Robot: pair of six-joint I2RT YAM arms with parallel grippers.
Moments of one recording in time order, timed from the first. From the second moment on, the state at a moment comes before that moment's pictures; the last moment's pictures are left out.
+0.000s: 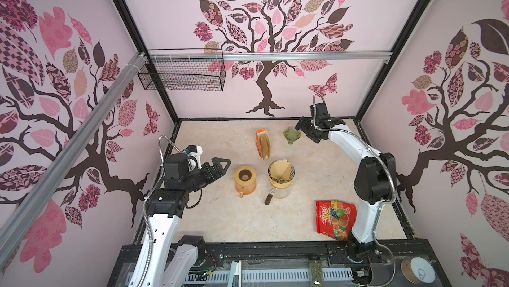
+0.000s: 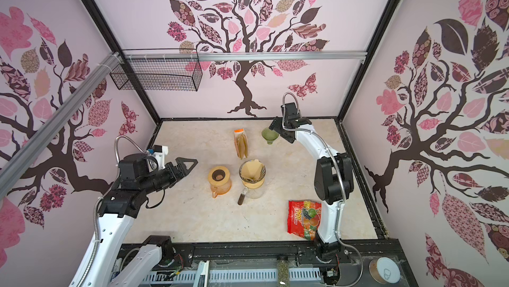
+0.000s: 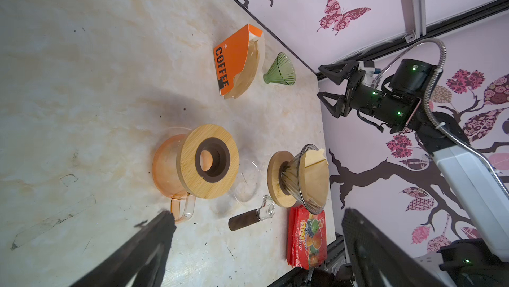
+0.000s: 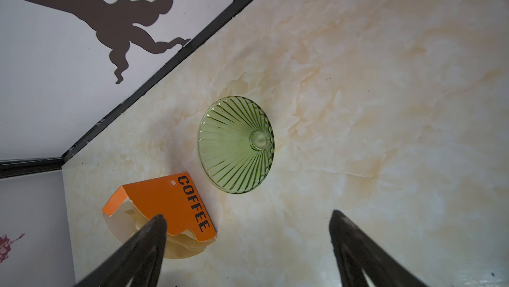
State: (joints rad) left arm -0.06 0.78 0.89 -0.68 0.53 -0.66; right arm 0.25 1.97 1.71 -0.60 -0.03 0.79
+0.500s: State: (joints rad) left arm -0.06 0.79 0.88 -0.68 0.54 -0.67; right arm 0.25 2.17 1.86 -0.64 -0.11 0.82
